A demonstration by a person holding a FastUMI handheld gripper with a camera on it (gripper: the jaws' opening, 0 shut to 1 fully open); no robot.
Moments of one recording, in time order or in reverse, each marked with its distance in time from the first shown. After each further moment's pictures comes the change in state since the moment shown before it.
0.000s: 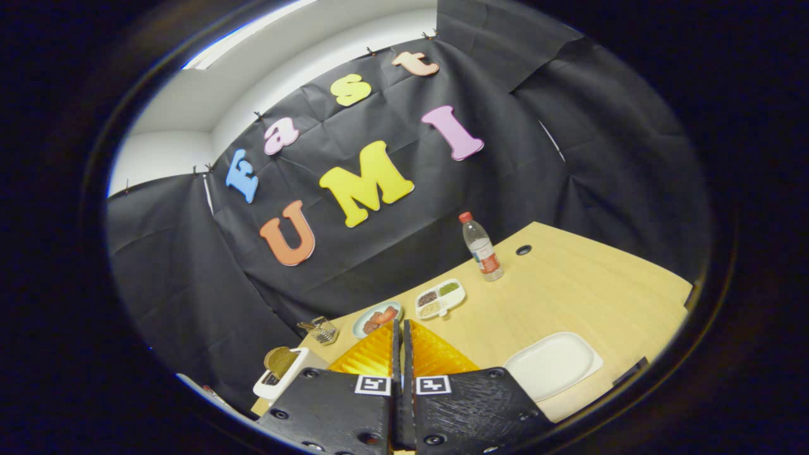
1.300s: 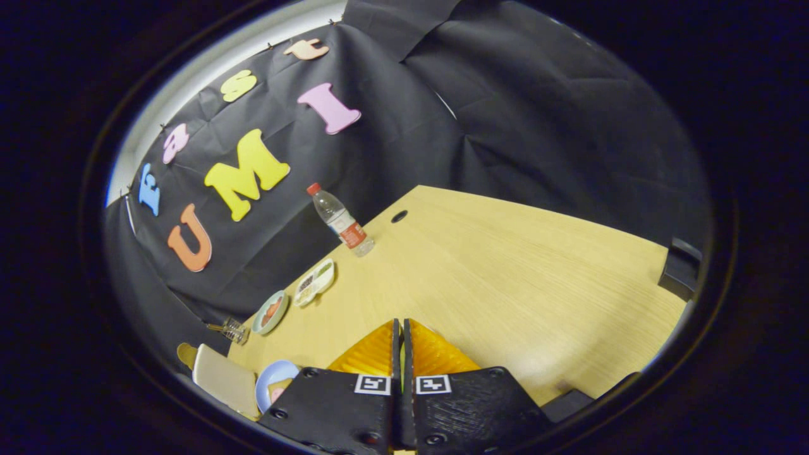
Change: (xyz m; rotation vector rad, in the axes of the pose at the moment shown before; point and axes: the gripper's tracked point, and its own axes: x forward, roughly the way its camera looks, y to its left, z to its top) arm 0.003 -0.234 -0.037 0.181 0.087 -0.339
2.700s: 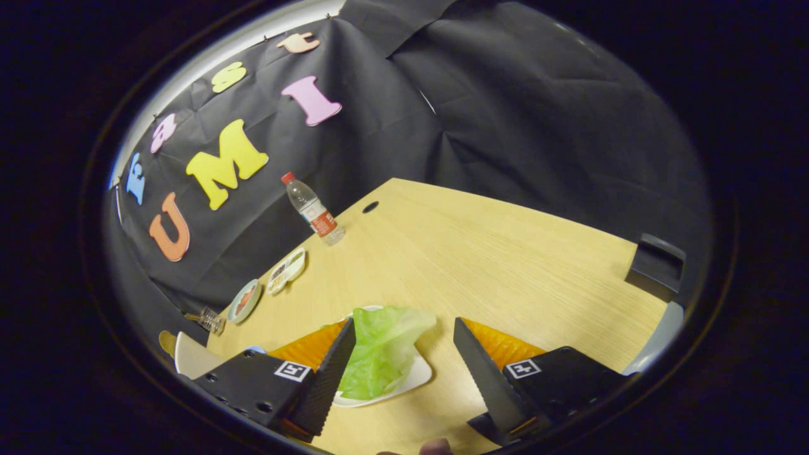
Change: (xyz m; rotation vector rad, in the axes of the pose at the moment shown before) arm 0.007 -0.060 -0.014 -0.023 0.026 -0.146
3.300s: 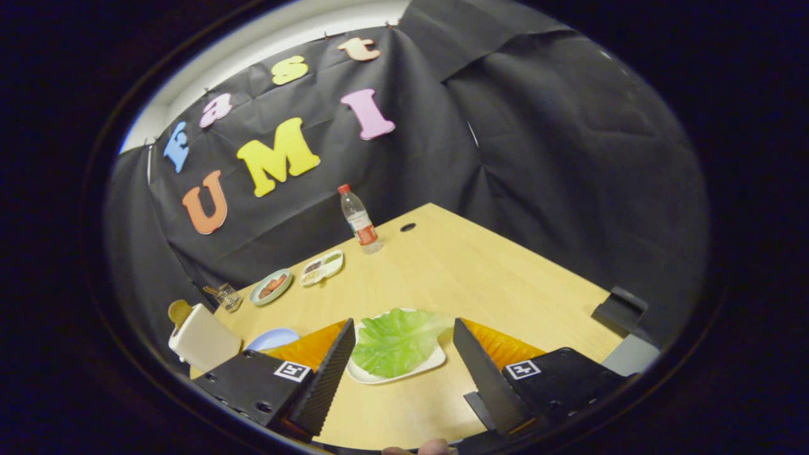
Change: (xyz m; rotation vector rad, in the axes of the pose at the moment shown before) arm -0.068 0.020 0.013 -0.125 -0.051 0.101
